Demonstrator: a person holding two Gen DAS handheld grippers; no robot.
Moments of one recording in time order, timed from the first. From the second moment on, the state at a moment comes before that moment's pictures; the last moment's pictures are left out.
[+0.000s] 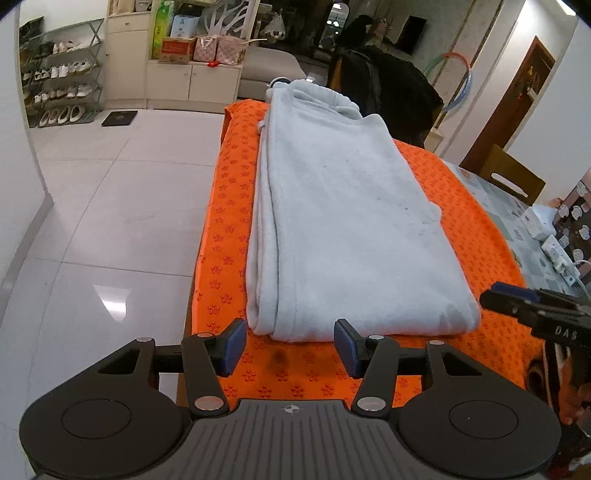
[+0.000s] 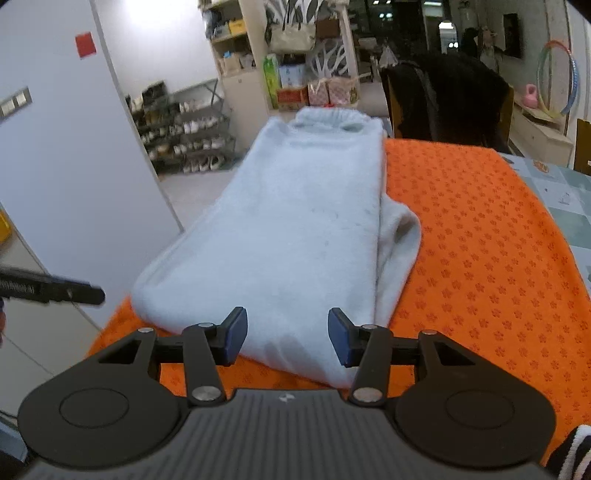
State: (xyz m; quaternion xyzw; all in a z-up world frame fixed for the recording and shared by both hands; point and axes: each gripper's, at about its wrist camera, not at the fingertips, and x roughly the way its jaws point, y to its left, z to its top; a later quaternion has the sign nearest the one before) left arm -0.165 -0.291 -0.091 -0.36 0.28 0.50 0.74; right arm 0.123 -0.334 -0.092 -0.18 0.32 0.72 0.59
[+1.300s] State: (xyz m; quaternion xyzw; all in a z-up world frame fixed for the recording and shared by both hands) left arm -0.140 -0.265 -0.147 -0.29 0.36 0.42 0.78; right arm 0.142 -0.328 -0.134 -0.29 0.29 0.73 0.55
